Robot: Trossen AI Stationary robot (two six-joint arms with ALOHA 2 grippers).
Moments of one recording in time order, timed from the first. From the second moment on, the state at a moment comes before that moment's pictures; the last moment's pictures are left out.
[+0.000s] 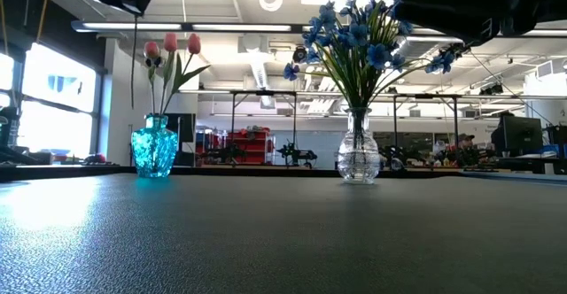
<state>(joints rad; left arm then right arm) -0.07 0.81 0.85 -0.74 -1.45 -0.31 0.74 1.70 0.49 1.24 0.99 -0.18</state>
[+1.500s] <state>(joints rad) 0.56 0.89 0.95 -0.74 -0.50 -0.10 0.74 1.70 0.49 1.24 0.99 -0.18</state>
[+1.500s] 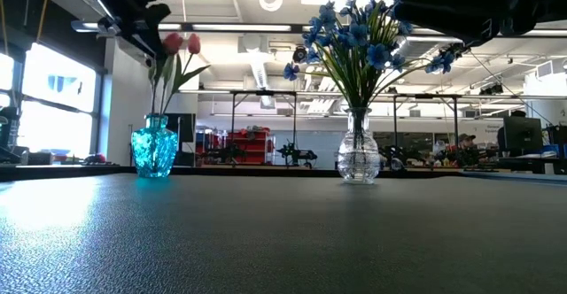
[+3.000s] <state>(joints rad) -0.16 0.69 0.61 -0.43 -0.29 -0.46 0.36 1.20 0.43 0.06 0.09 0.22</state>
